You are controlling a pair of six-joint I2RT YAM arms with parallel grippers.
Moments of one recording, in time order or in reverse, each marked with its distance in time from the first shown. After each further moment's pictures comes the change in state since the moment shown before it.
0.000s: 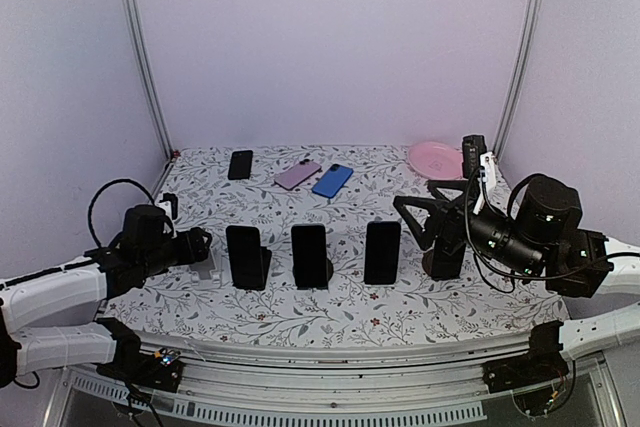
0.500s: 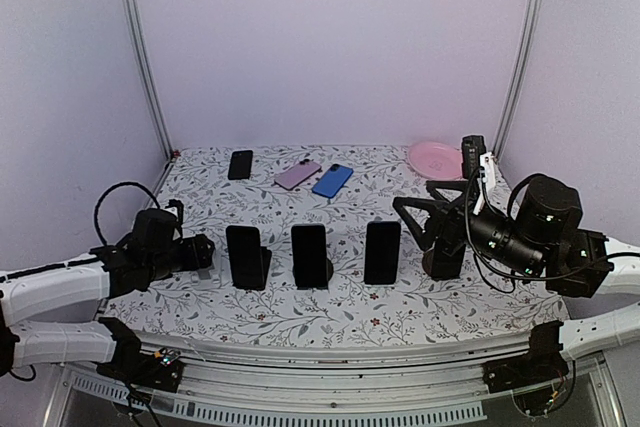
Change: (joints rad) left arm -0.082 0.023 0.014 -0.077 -0.077 -0.054; right arm 0.000 0.000 0.000 0.000 -0.019 0.000
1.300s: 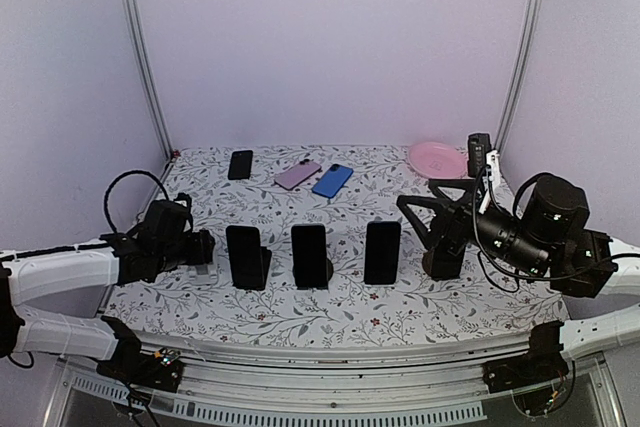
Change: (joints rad) left arm -0.030 0.130 0.092 -0.036 -0.093 0.063; right arm -0.003 -0.022 0.000 0.000 -0.023 0.003
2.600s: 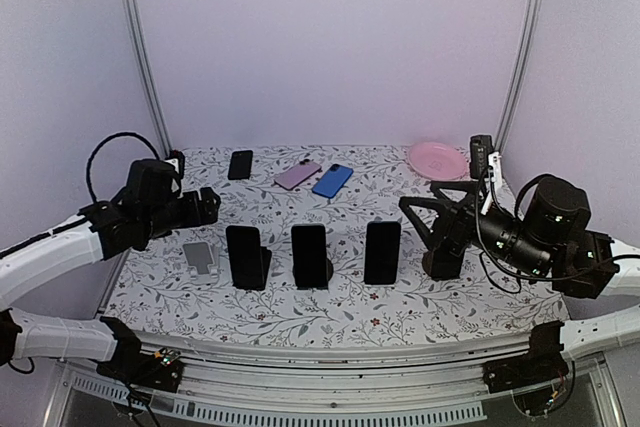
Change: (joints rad) left arm 0.006 -0.062 0.242 -0.135 0.044 0.003; right arm -0.001 -0.018 -0.007 -0.014 0.000 0.019
